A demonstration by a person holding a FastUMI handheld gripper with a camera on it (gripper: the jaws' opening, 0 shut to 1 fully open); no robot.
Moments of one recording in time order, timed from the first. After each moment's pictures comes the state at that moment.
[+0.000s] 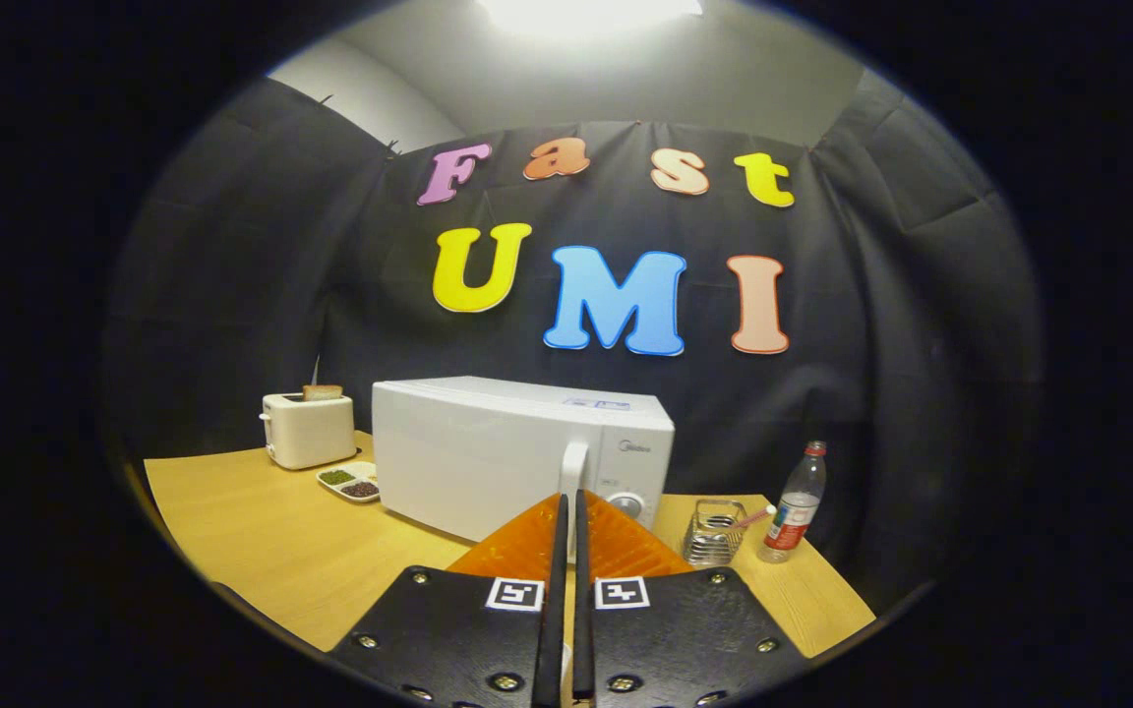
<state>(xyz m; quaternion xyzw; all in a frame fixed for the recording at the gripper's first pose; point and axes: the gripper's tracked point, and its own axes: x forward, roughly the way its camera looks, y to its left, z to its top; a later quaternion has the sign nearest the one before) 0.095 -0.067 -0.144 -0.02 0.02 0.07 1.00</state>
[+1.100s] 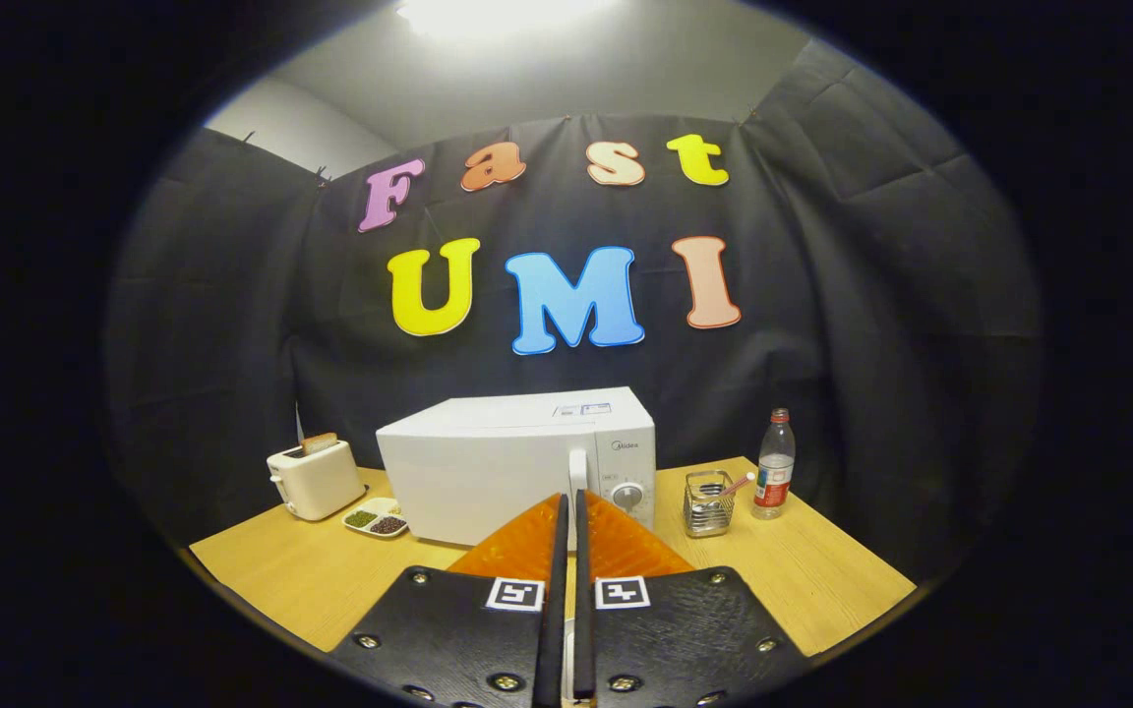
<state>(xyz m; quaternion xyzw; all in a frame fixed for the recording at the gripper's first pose) 0.048 -0.021 -0.085 0.06 0.06 0.01 1.00</state>
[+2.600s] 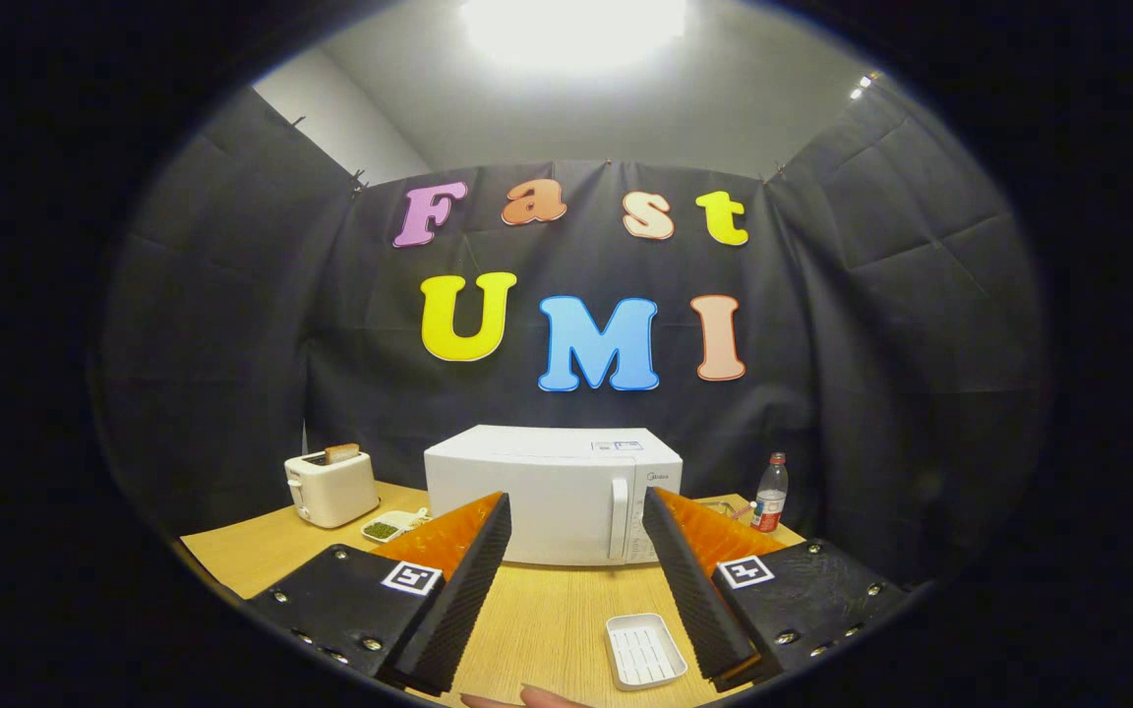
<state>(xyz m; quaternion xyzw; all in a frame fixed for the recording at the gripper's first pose) -0.015 0.057 -0.047 0.01 0.00 0.00 1.00</state>
